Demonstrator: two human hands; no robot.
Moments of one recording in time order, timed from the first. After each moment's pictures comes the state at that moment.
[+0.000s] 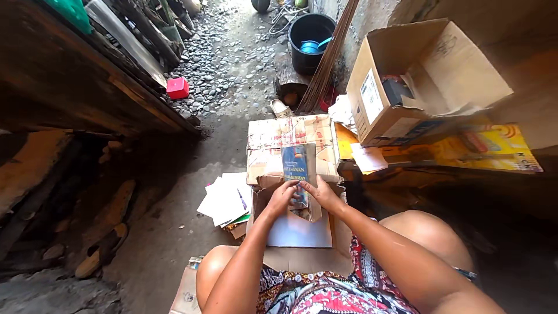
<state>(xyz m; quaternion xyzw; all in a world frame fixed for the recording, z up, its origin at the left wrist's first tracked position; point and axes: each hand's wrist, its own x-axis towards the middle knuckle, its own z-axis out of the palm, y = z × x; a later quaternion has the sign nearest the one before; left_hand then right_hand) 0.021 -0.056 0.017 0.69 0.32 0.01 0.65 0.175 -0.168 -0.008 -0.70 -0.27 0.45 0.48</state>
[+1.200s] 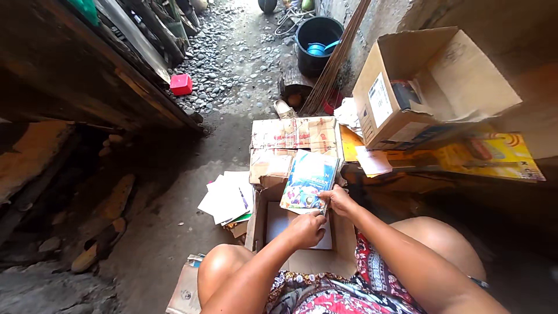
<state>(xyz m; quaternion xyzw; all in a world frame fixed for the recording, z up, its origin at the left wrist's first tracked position) 0.016 -0.121 -0.002 0.91 0.05 -0.12 0.39 0.189 -0.182 -0.045 -0.65 -0.02 0.51 0.56</state>
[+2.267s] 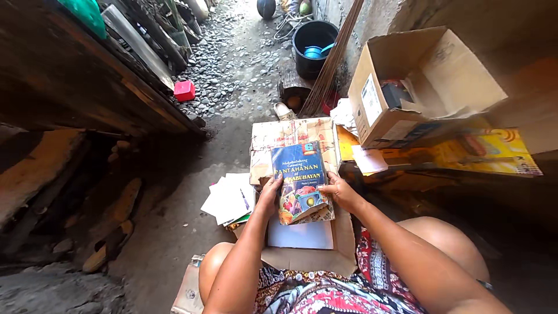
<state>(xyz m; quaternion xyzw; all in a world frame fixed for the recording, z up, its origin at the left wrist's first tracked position) 0.011 -0.037 0.002 0.48 0.42 0.17 0.75 0.205 -0.196 0.007 -0.54 -0.22 0.54 0.60</state>
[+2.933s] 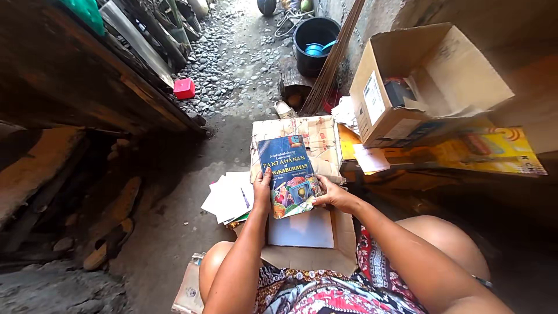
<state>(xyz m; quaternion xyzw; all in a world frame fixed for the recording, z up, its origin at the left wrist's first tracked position) 0.009 -0.032 0.014 0.48 0.44 0.35 0.67 0.198 -0.191 -0.003 -0.56 -0.29 0.60 0.49</state>
